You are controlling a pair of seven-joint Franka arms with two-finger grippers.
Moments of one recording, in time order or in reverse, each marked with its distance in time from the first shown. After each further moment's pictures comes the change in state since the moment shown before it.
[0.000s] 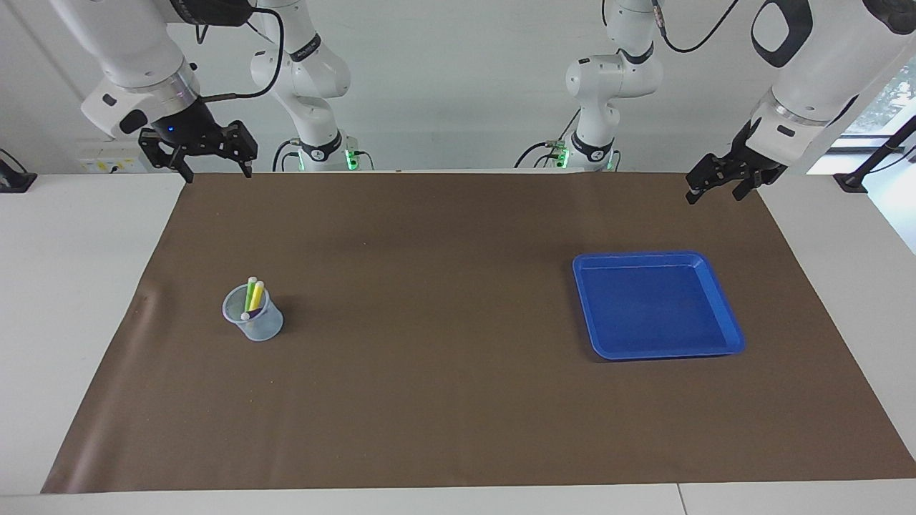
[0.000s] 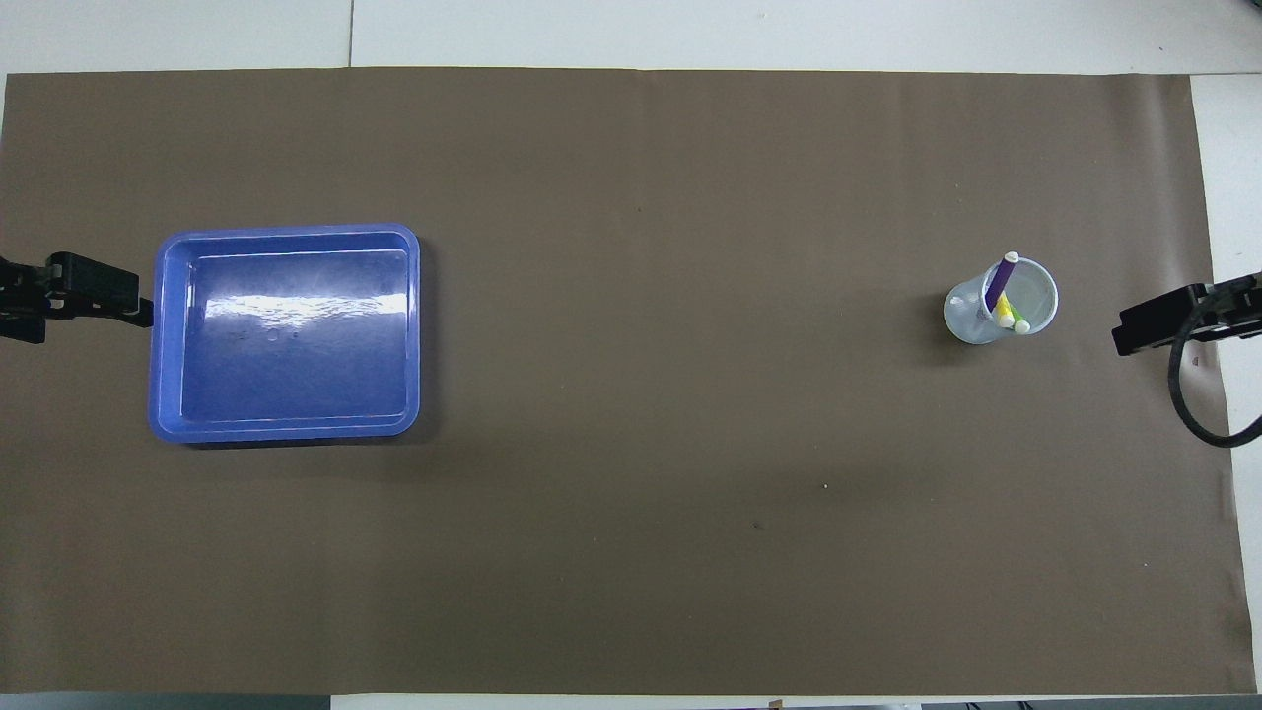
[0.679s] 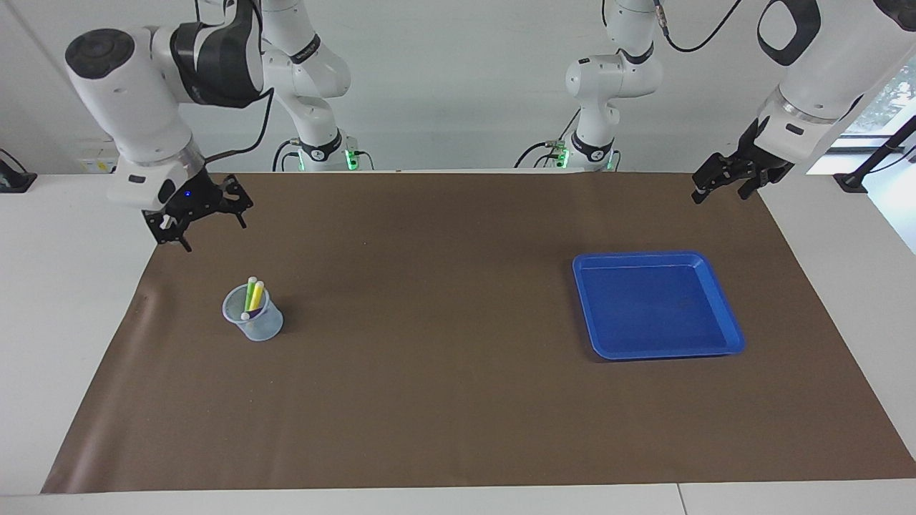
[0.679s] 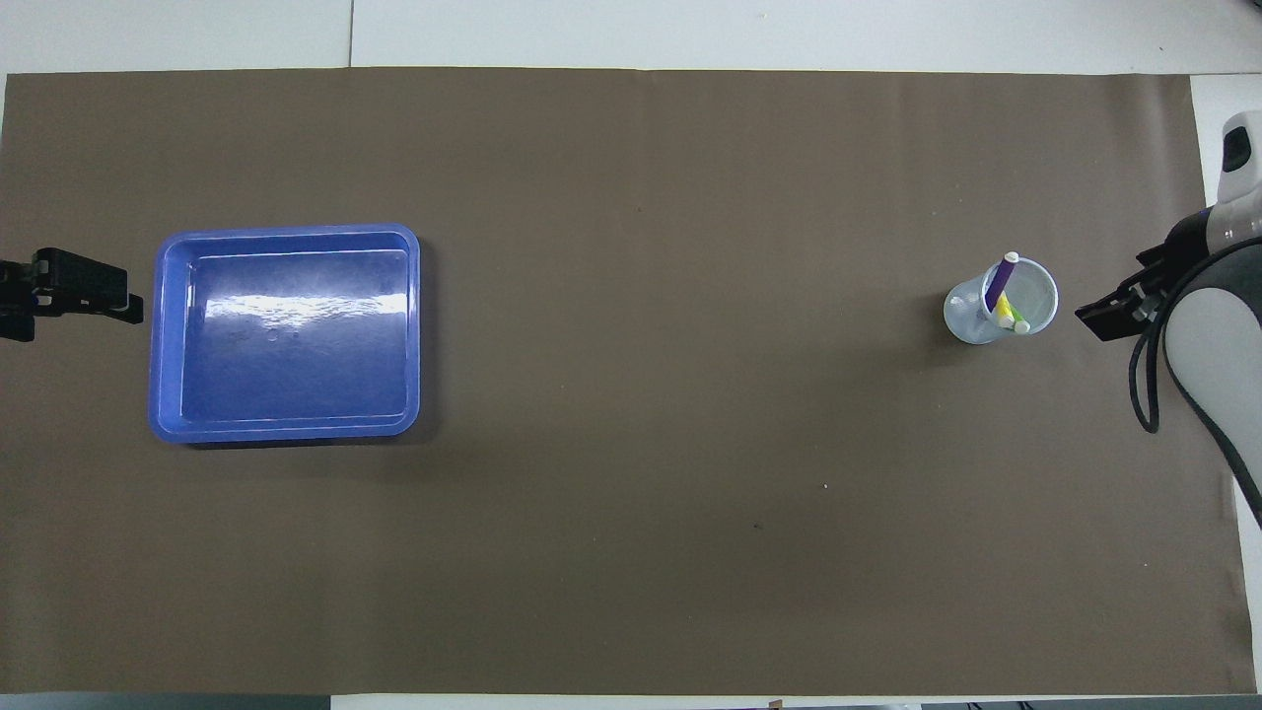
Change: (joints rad) left arm 0.001 0.000 0.013 0.004 0.000 0.000 0.000; right arm 0.019 0.042 0.002 -0.086 -0.046 0.192 -0.346
